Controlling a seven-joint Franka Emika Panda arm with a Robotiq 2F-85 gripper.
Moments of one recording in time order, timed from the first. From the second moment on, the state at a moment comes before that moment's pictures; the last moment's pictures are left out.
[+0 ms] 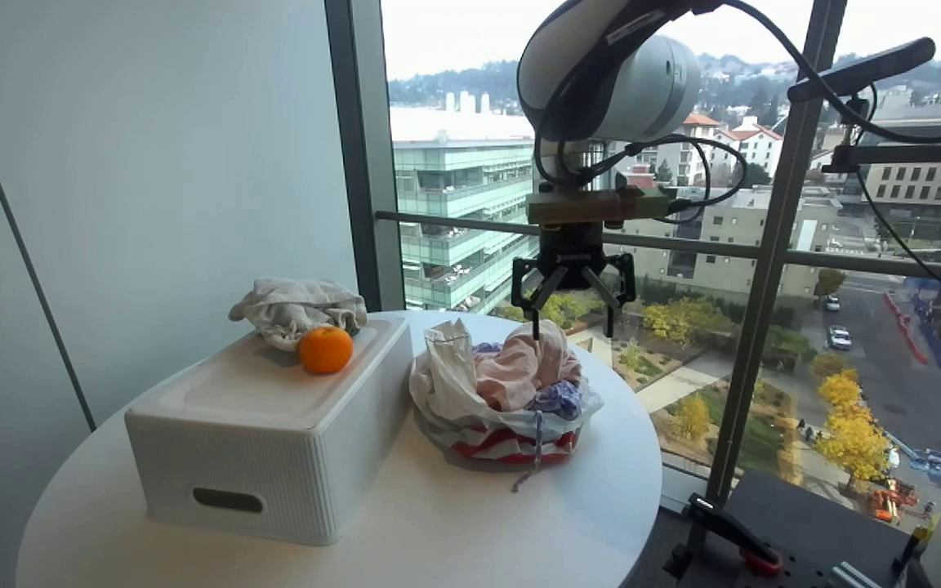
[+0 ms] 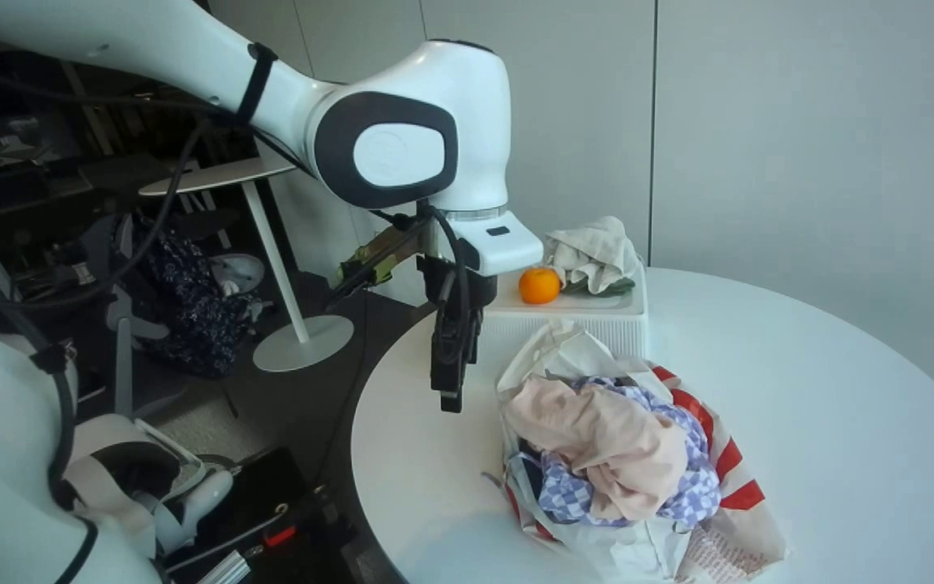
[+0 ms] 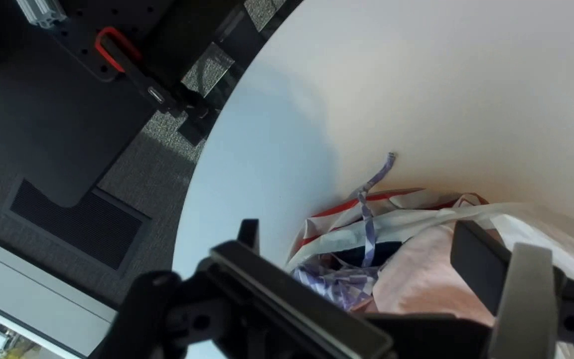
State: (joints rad) arm -0.12 -0.29 0.01 -2.56 0.05 2.13 0.65
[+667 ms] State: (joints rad) arm -0.26 -0.16 -0.08 -2.66 0.03 2.41 0.88
